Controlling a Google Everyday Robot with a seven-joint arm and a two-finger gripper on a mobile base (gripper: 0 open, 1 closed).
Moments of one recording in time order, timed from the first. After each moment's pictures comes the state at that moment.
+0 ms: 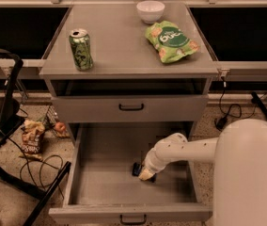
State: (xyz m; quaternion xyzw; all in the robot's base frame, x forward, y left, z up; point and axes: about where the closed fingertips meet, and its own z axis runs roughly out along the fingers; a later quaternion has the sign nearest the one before) arm 0.578 -0.066 0.349 -0.60 0.78 0.08 0.16
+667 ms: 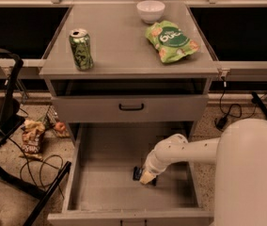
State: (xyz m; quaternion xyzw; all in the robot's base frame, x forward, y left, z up) arm 0.578 -0.066 0.359 -0.60 0.78 0.08 0.16
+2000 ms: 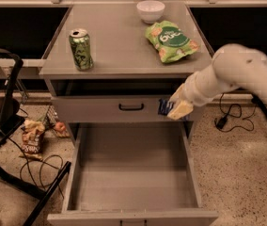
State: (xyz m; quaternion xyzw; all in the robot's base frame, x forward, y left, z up) arm 0.631 -0.152 0.733 -0.62 0.73 0.04 0.29
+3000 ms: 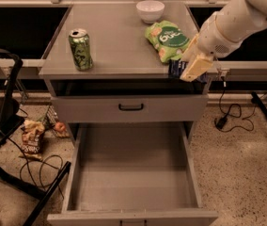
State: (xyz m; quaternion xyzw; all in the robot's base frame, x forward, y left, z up) arm 0.619 -0.167 0.904 -0.65 0.71 -0.01 0.28
